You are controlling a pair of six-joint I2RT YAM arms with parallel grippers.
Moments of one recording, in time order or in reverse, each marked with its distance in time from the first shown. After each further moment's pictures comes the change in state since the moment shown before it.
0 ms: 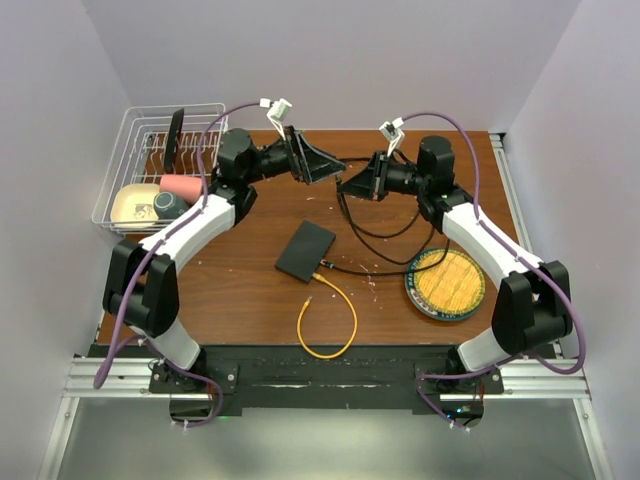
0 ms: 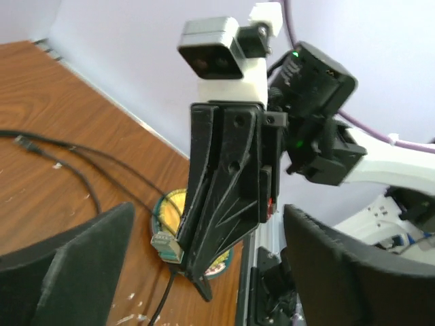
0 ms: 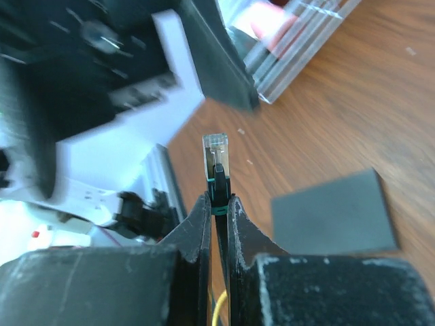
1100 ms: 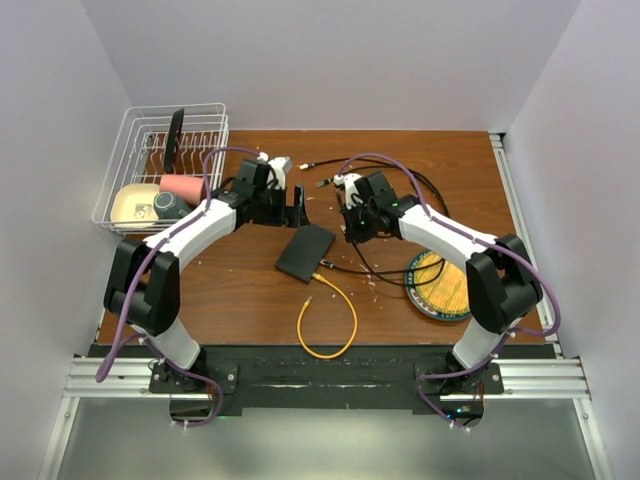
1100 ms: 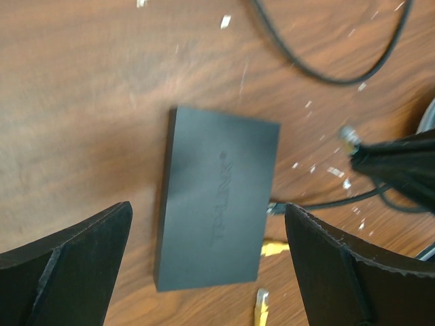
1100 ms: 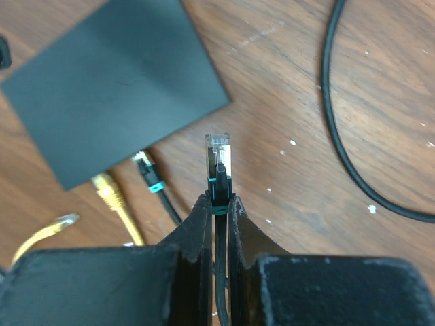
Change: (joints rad) left arm 0.006 0.000 -0.042 -0.977 -0.602 0.518; right arm 0.249 0.184 0.053 -0.621 0.771 -0.557
